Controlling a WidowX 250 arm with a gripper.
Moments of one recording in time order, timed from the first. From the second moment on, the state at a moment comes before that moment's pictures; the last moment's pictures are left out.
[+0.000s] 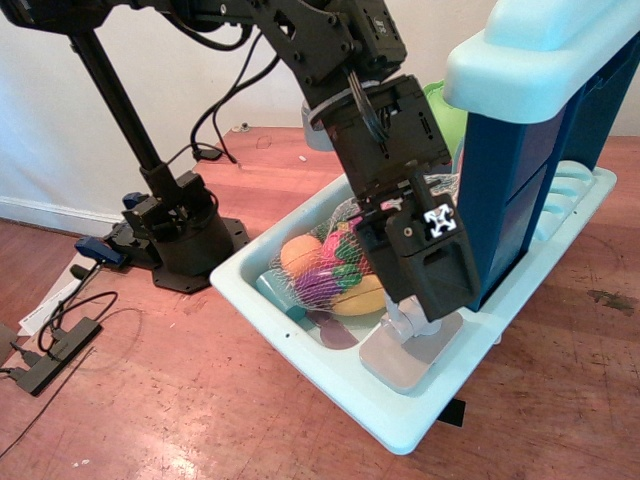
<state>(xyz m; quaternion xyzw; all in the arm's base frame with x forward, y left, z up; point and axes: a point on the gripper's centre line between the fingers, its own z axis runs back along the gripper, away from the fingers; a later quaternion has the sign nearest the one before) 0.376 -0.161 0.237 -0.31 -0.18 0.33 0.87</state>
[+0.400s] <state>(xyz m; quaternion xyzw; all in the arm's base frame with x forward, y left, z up) 0.378 -0.161 0.217 -0.29 -0.17 0.33 0.88</state>
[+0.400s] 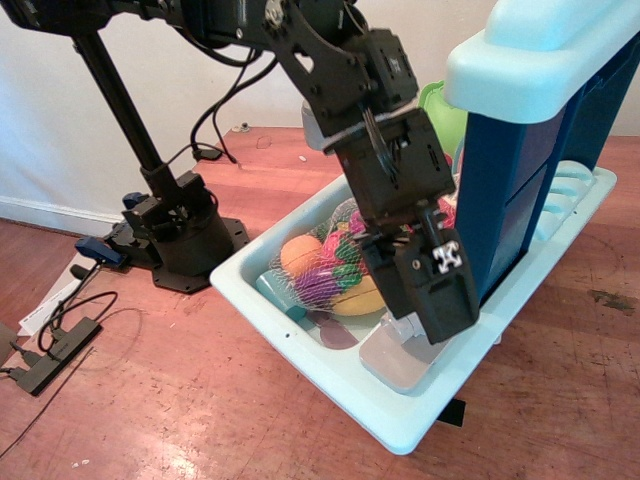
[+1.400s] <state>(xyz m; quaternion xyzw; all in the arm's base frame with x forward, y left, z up) 0.349 -0.155 0.168 -0.30 -0.17 0.34 0.87</state>
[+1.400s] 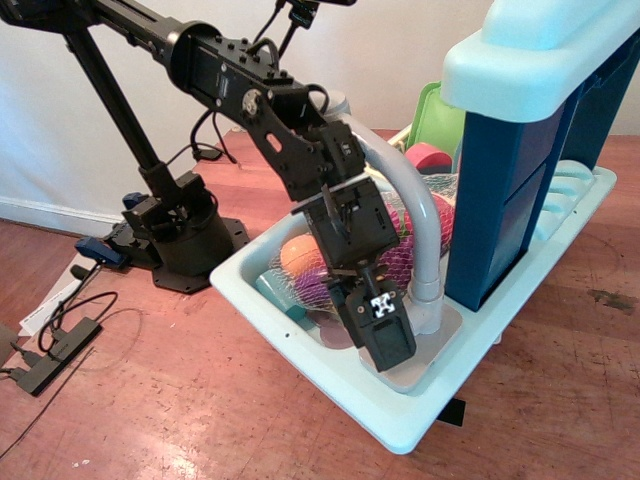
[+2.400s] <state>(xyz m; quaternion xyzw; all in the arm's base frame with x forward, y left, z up) 0.307 -0.118 0.144 -0.27 -0.24 0.40 0.84</state>
